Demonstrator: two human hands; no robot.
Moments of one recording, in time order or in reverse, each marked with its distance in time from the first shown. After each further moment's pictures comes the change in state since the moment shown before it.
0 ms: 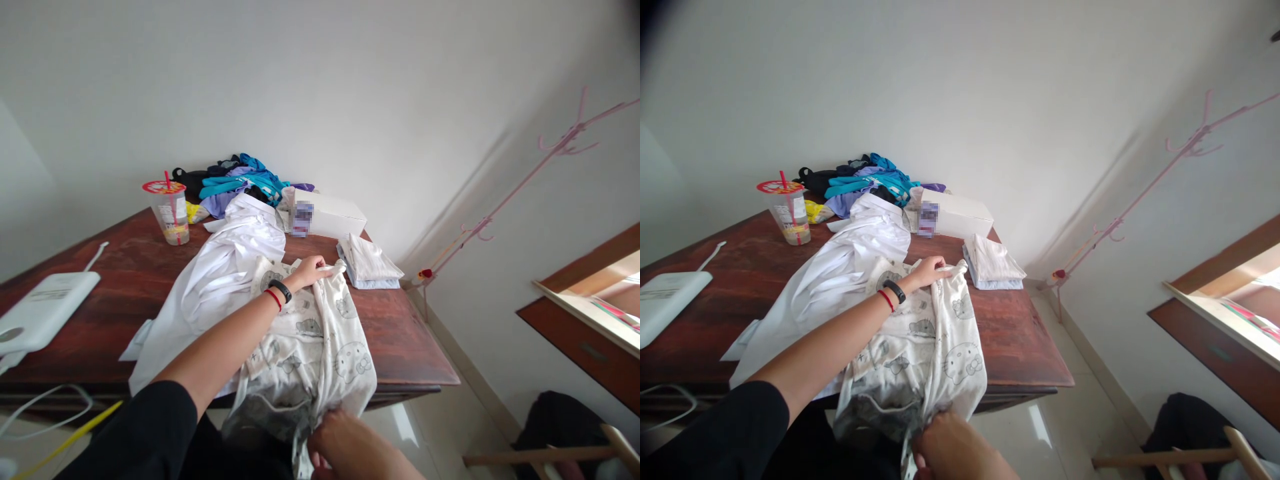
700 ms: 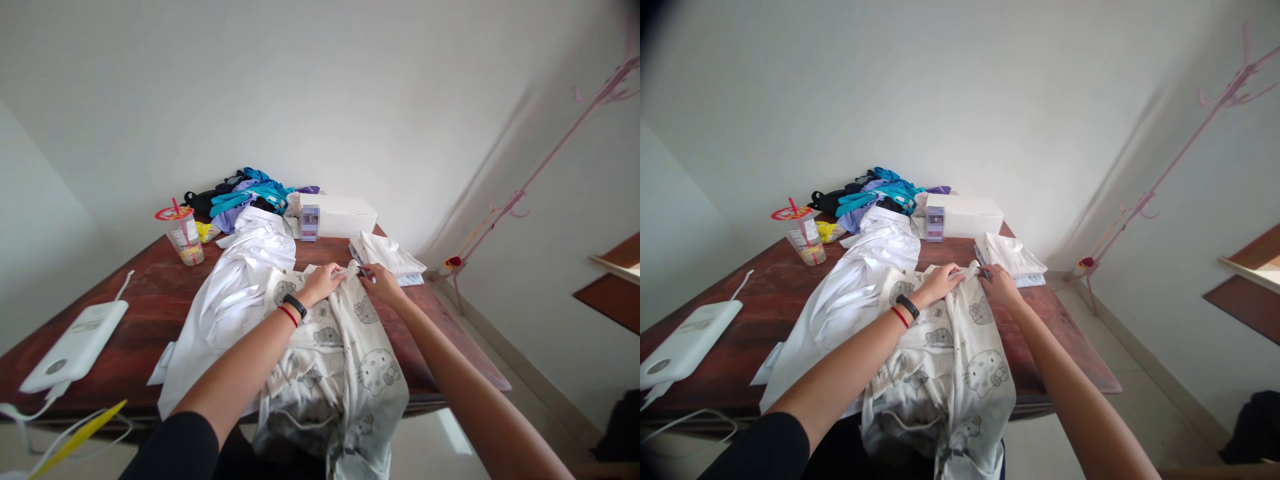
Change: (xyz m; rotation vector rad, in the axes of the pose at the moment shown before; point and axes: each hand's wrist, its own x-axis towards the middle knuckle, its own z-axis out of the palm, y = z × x) left_hand -0.014 -0.002 0.006 0.152 -0.015 -0.030; right_hand 0.087 0.195 -0.160 0.134 0.979 0.327
